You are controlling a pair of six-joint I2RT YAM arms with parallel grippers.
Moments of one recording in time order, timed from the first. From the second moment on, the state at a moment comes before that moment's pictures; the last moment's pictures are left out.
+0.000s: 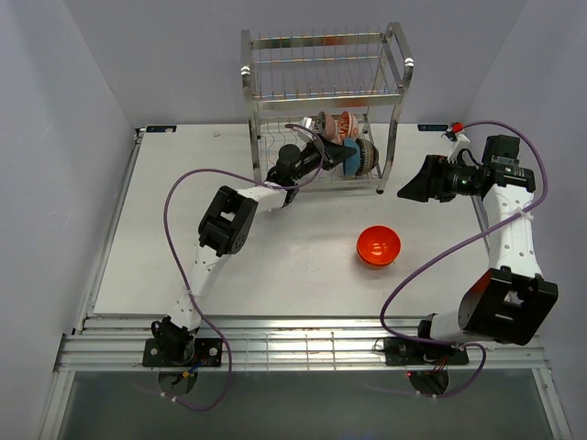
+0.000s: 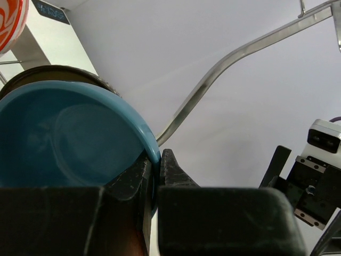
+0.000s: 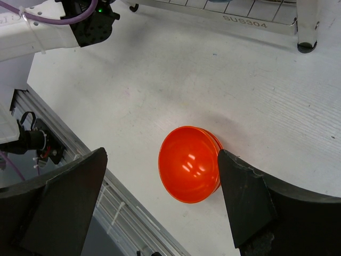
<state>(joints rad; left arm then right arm) -0.57 2.57 1.87 0.93 0.45 -1.24 -0.24 1.39 1.34 -0.92 -0.95 -0.23</state>
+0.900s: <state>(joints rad) -0.55 2.58 1.89 0.93 0.47 -1.25 -0.24 1.41 1.34 -0.92 -0.96 -0.22</state>
